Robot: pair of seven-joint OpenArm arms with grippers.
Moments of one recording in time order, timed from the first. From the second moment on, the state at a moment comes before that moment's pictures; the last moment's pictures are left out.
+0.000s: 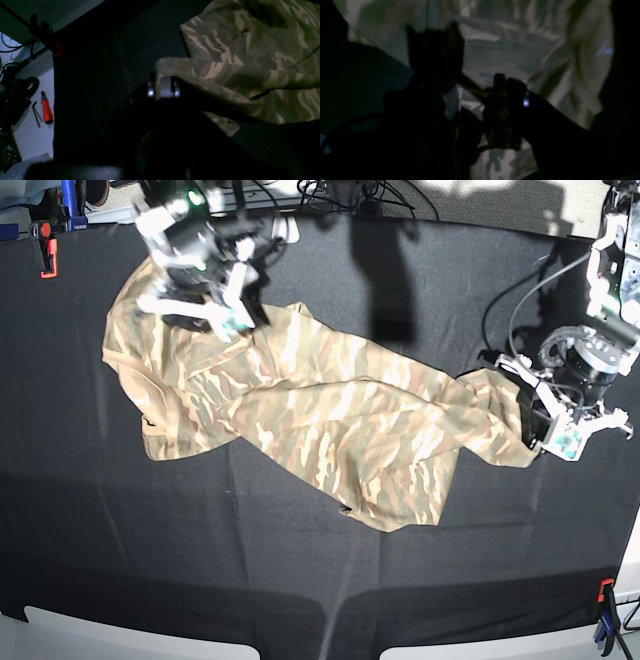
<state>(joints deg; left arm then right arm) 12.0 -31.0 2.9 112.8 -12.0 -8.5 28.1 -26.6 17.9 -16.6 111.4 -16.4 5.6 -49.6</state>
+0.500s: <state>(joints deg) 12.0 -31.0 2.9 112.8 -12.0 -8.4 28.1 -26.2 17.7 -17.2 110.8 -29.7 1.6 -56.2</state>
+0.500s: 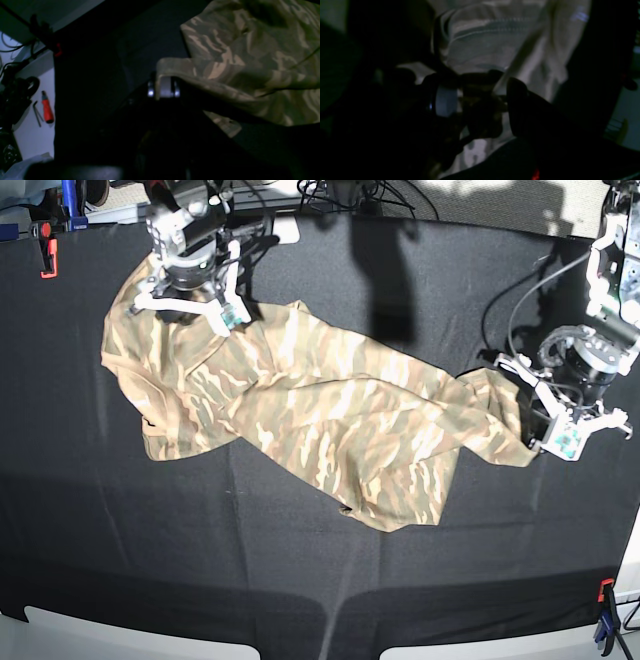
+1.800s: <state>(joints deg) 12.1 -31.0 2.9 112.8 -12.0 -8.5 28.1 -30.3 18.0 -19.4 122.2 -20.7 6.7 -49.0</state>
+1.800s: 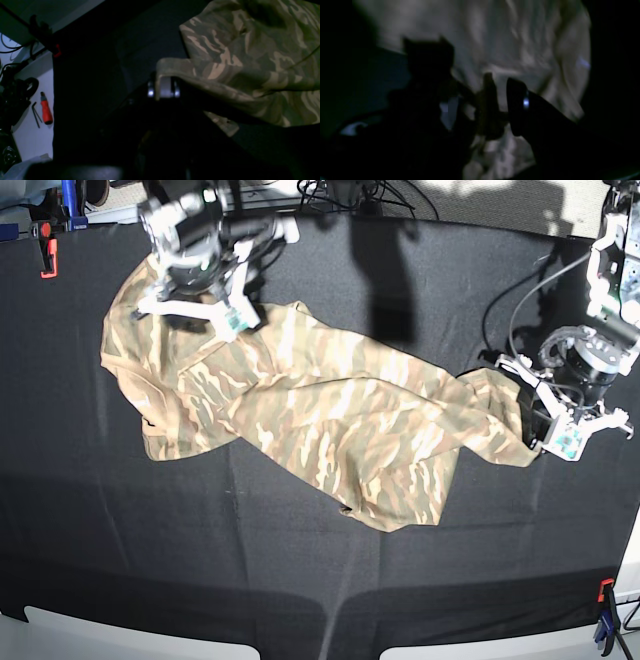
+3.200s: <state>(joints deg) 12.0 -31.0 2.9 112.8 -12.0 -8.5 28.1 -25.0 17.8 -14.6 112.4 -16.7 -0.1 -49.6</state>
